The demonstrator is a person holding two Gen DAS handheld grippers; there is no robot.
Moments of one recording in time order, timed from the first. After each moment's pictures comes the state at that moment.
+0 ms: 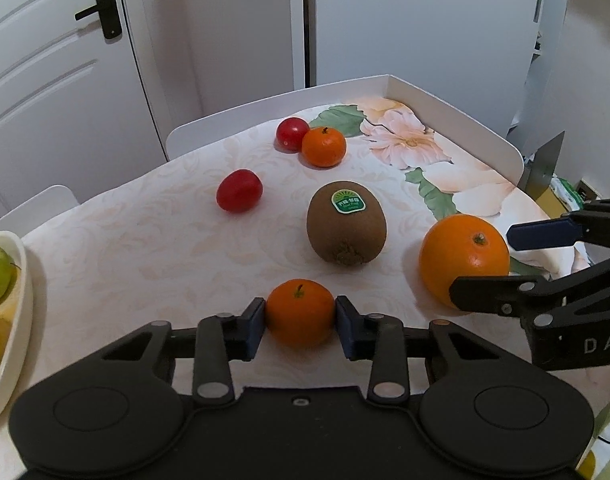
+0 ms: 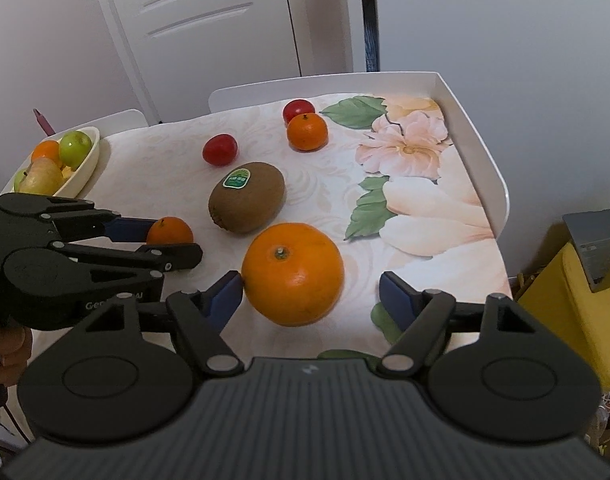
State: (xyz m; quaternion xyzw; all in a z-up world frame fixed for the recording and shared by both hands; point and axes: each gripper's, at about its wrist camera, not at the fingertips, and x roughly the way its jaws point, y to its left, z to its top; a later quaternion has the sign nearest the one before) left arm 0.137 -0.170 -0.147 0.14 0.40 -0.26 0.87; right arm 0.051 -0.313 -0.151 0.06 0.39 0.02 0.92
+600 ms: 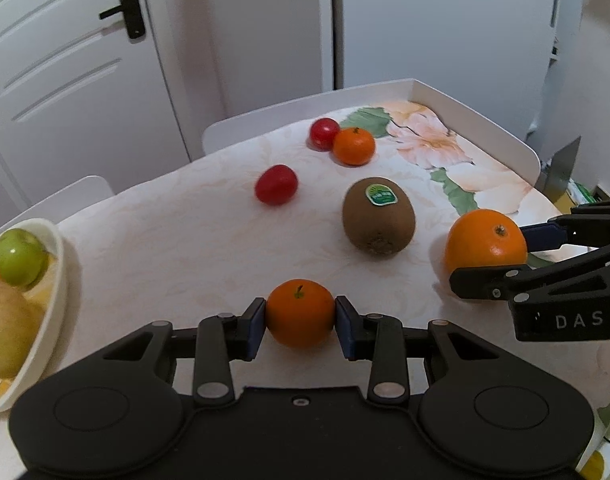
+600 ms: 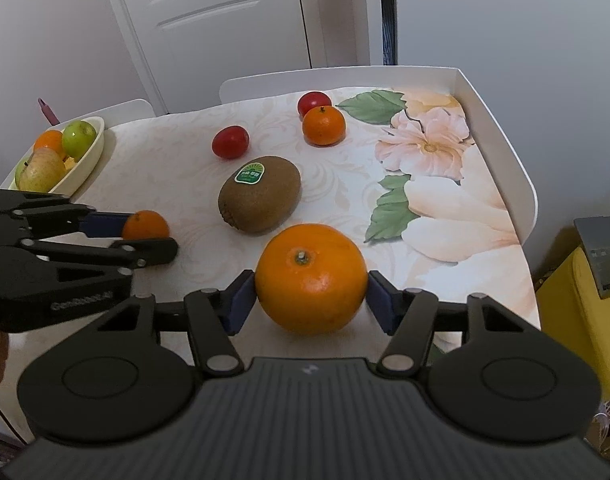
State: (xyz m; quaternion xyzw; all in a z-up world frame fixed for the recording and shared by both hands) left arm 0.130 -0.149 -0.140 0.14 0.39 -0.22 0.88; right arm 0.062 -0.305 -0.158 0.05 0.40 0.04 0.92
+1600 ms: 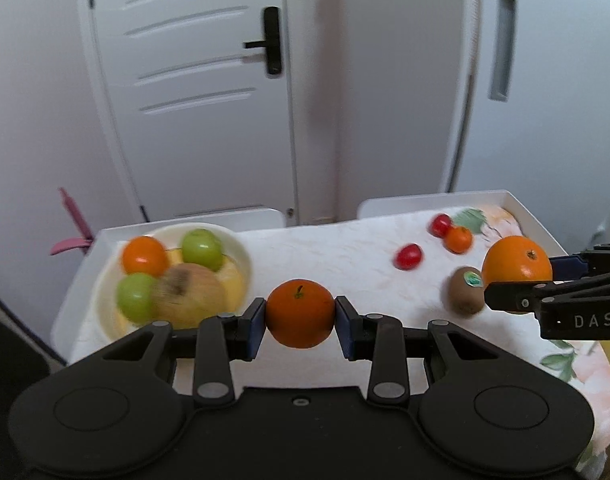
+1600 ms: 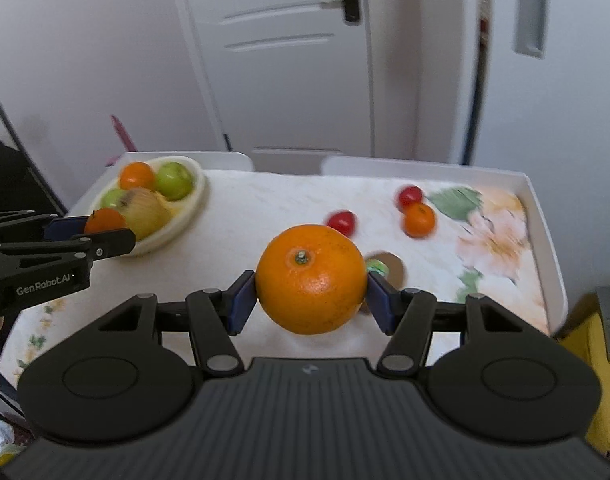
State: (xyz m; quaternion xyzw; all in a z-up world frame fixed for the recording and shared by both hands) left arm 0.083 -0.048 -0.042 0.06 0.34 -0.08 0.94; right arm 0.057 -0.236 -0.064 0.01 0.35 0.11 0.93
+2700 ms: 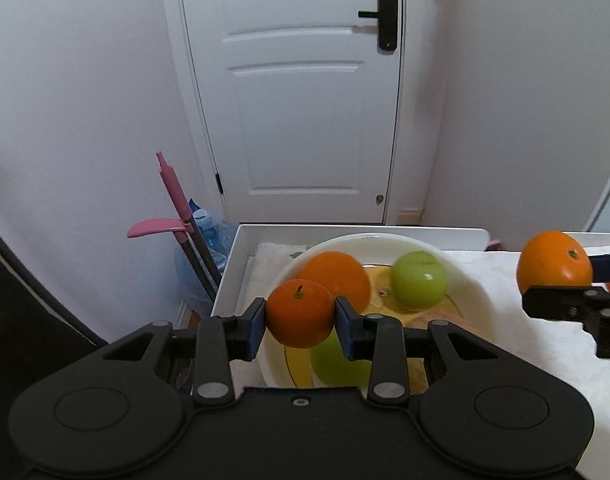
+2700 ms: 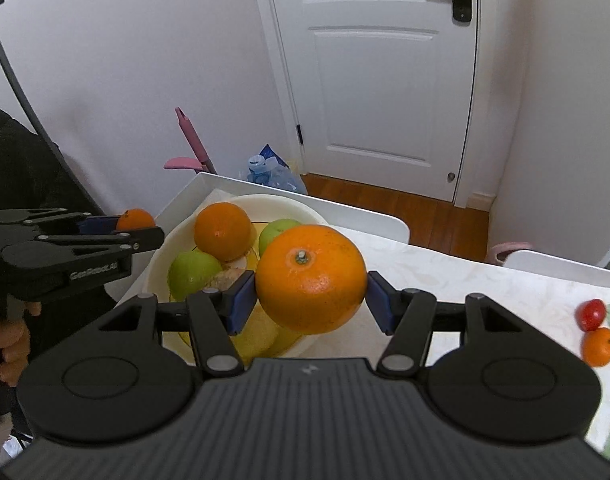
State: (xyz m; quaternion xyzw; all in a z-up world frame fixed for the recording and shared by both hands) left arm 0.203 0.111 -0.068 0.03 0.38 0.01 0.93; right arm 0.192 -0.068 -0.068 -0.01 0.37 0.20 0.91
